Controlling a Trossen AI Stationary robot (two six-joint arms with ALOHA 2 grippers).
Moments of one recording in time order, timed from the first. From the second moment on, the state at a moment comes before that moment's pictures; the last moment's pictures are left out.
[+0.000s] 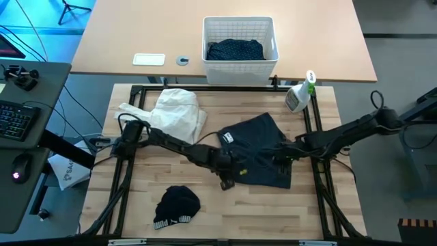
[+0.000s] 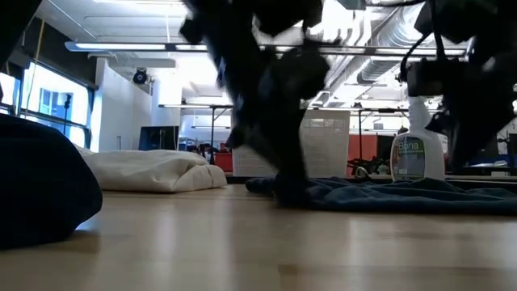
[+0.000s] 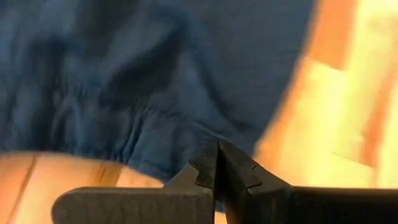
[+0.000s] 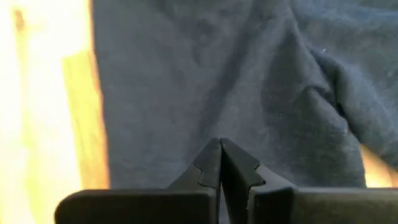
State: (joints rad) left arm -0.20 2.10 1.47 -0.43 -0.06 -0.50; right arm 0.21 1.07 0.51 -0.54 -0.01 0.45
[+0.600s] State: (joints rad) left arm -0.22 1.89 1.34 -0.60 -0.09 -0.69; right arm 0.21 1.04 0.46 -0.48 0.00 0.50
